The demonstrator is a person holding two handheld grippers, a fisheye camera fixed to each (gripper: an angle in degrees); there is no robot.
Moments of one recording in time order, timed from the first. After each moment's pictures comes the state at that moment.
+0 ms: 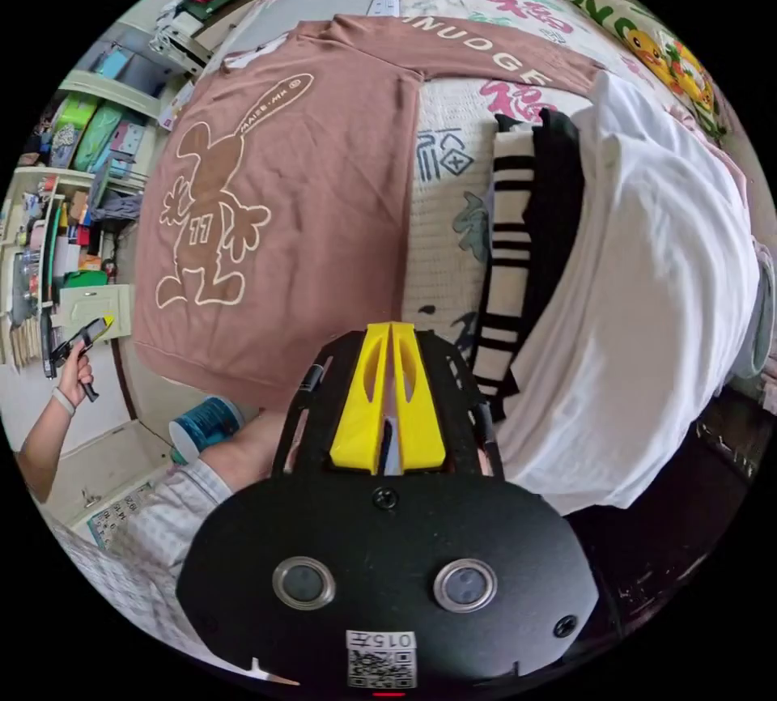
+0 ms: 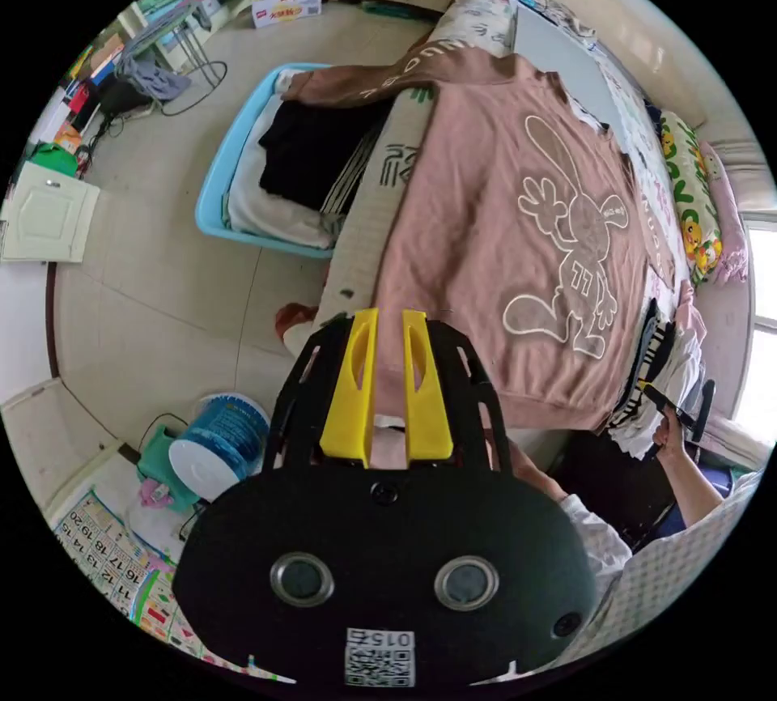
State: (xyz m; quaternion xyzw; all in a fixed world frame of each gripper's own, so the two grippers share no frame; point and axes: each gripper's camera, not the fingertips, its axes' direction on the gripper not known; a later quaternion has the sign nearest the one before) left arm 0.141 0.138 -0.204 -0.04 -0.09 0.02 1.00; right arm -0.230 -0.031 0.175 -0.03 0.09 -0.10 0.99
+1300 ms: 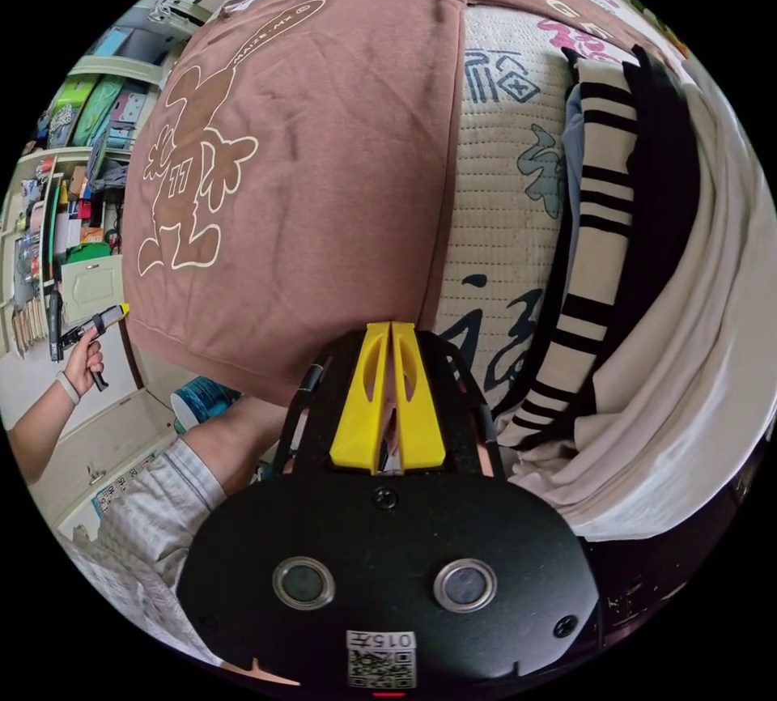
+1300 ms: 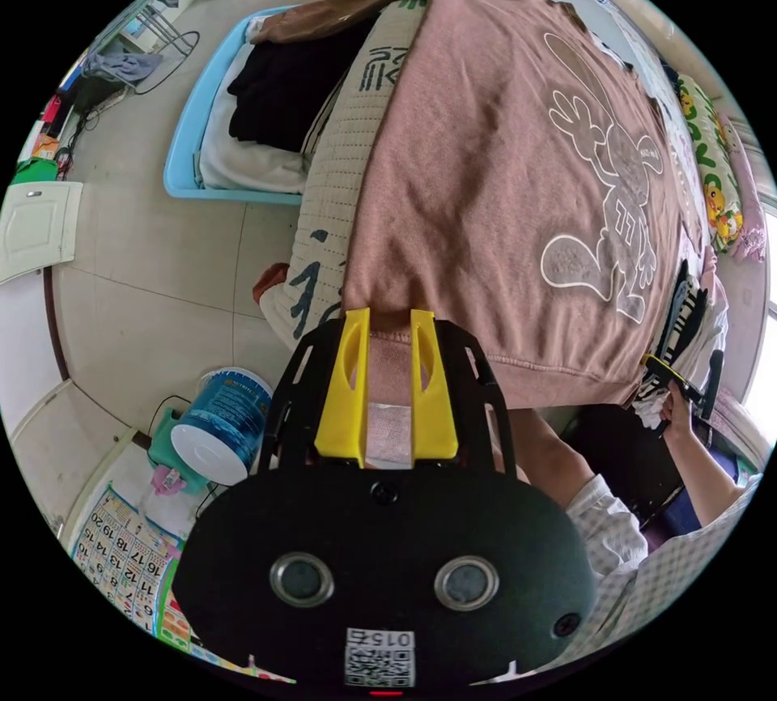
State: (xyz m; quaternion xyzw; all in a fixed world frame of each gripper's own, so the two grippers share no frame) left arm 0.197 0.153 -0.217 -0.09 -0.14 -0.02 0.99; right arm -0.226 -0.104 0.313 -0.09 0.07 -0.06 0.99
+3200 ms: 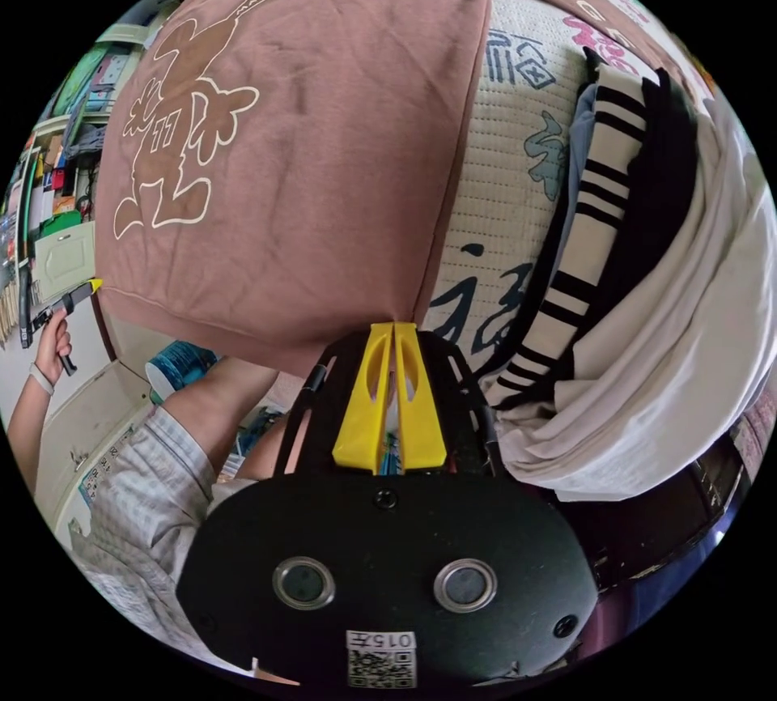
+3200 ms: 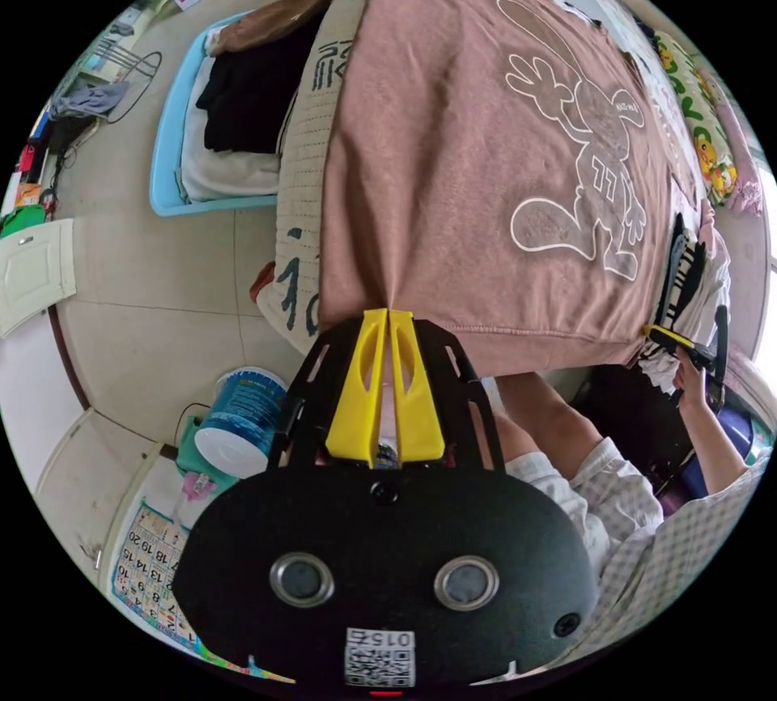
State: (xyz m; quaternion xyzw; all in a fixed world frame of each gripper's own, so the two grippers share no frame) left arm 0.175 0.163 -0.090 -0.16 -0.07 -0.05 0.98; right arm -0.145 -0.118 0.238 -0.13 0.04 0.00 0.99
